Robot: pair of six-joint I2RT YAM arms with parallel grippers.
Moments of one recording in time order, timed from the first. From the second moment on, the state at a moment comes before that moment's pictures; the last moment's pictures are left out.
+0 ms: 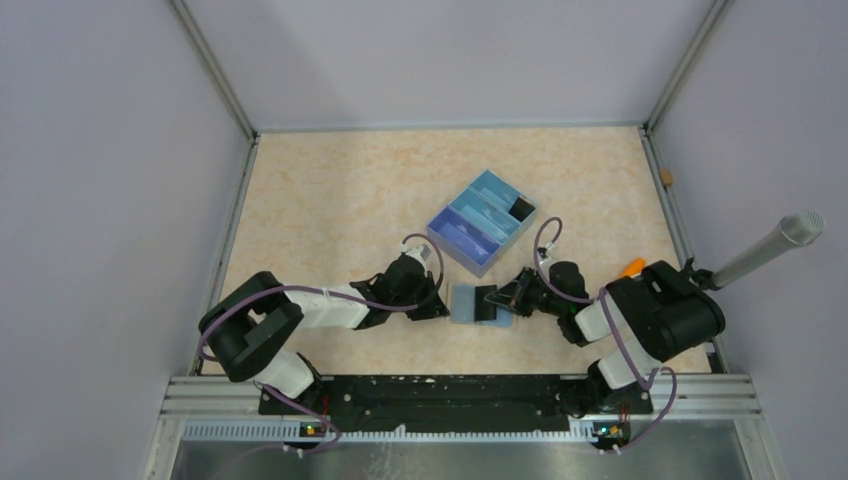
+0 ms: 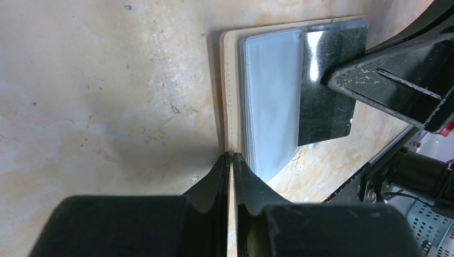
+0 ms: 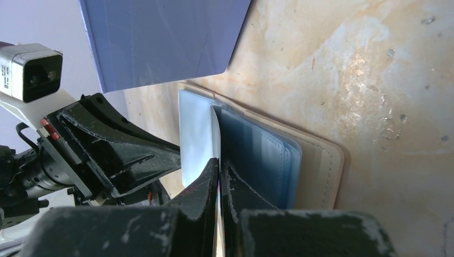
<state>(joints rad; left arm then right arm) -0.85 1.51 0.54 0.21 0.13 -0.91 0.42 1.56 0.14 0.92 -0.48 1.05</state>
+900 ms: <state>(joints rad) -0.85 1.51 0.54 0.21 0.13 -0.91 0.55 1.60 0.20 0.89 -0.36 1.10</state>
